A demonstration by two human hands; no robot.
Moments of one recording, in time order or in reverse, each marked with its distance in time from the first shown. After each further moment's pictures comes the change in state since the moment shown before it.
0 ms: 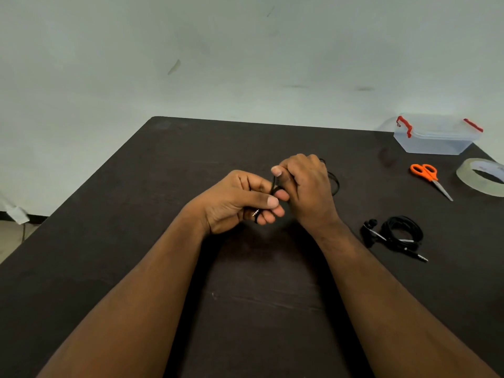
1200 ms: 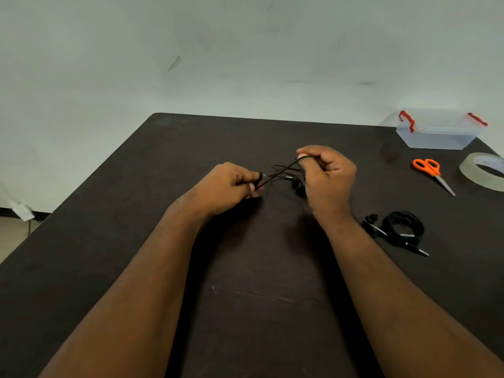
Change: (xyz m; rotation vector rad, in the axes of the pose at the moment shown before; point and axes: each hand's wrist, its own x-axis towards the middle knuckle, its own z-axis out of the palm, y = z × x) left_hand 0.012 -0.007 -0.027 0.837 0.320 0.042; right_hand 0.007 -0.009 -0.012 0.519 0.318 0.448
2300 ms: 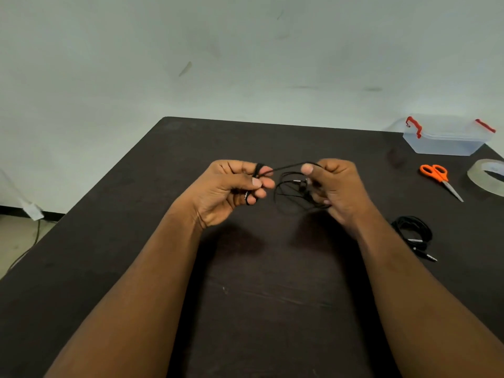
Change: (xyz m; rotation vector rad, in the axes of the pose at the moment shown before) left_hand -0.030 0.025 -0.015 -0.927 -0.044 -0.093; right_hand 0.013 0.008 -0.019 0.269 -0.427 0.402
